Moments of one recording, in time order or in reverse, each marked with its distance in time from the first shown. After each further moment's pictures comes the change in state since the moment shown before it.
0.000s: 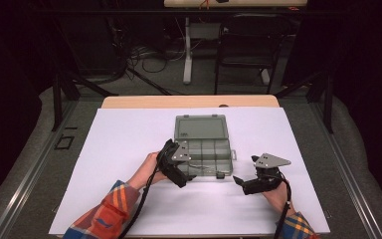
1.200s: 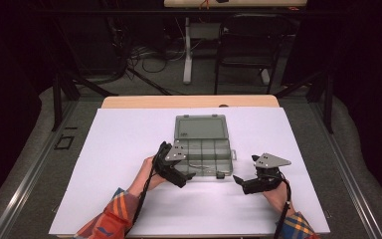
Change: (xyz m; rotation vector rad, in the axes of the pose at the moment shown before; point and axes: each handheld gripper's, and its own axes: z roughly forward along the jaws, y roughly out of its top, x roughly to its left) left arm -0.006 -0.012 -0.007 -0.087 0.048 -0.145; right arm 0.000 0.001 0.000 -0.009 -0.013 -0.001
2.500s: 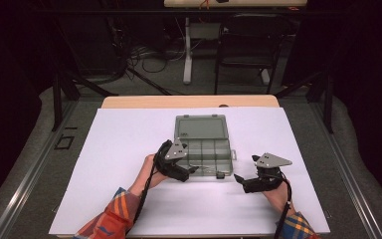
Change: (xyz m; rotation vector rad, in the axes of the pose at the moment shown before) left arm 0.001 0.008 -0.004 -0.076 0.028 0.011; right arm -0.002 0.000 -0.001 0.000 -0.012 0.007
